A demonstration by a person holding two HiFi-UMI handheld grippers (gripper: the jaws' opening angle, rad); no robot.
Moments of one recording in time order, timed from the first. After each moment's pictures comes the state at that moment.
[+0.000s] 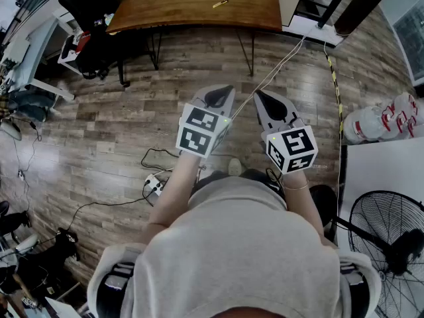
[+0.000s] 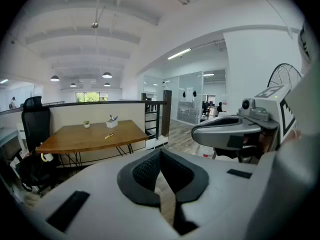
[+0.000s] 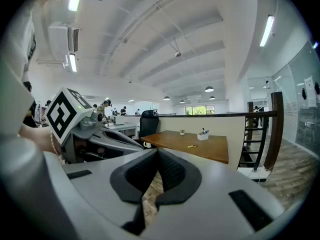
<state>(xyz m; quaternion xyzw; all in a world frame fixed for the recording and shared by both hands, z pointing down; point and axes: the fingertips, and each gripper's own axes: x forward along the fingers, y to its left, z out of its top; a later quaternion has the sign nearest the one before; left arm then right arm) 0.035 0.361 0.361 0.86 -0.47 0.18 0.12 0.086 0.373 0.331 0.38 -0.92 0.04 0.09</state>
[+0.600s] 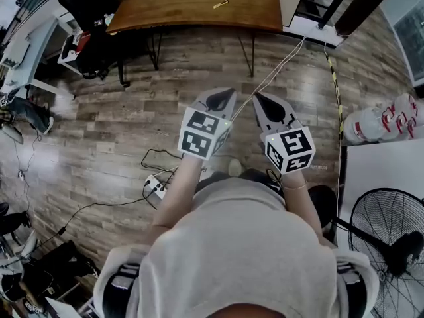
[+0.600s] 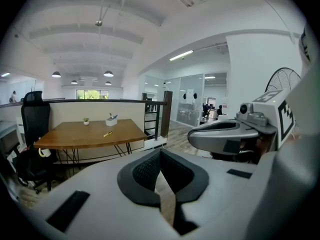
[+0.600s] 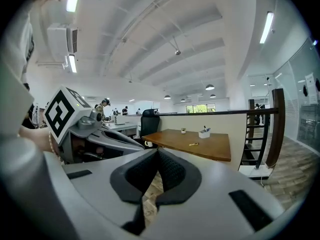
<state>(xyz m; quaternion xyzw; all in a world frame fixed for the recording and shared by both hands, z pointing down) 0.034 0.361 0.367 0.86 -0.46 0.16 0.13 0.079 0.370 0.343 0.38 -0.92 0.05 0.09</state>
